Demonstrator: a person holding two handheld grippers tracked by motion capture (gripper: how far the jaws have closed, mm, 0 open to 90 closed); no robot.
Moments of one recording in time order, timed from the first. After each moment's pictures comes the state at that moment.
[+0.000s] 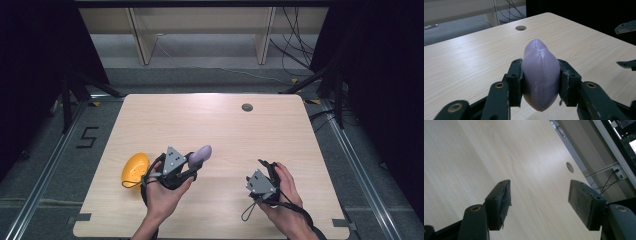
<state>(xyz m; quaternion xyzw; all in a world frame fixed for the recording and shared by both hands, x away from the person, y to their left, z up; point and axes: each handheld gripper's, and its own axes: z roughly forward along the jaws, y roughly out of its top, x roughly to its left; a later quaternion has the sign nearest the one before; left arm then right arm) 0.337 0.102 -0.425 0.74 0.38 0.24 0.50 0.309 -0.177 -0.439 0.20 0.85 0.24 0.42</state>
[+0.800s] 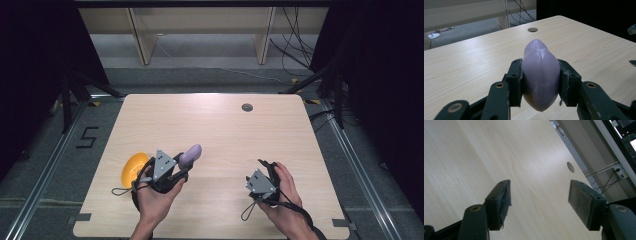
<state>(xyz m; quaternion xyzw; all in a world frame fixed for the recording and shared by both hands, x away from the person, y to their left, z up) 0.327 0.120 -0.425 0.72 0.40 0.27 0.50 0.310 -0.176 -0.439 0.21 0.85 0.24 0.42</state>
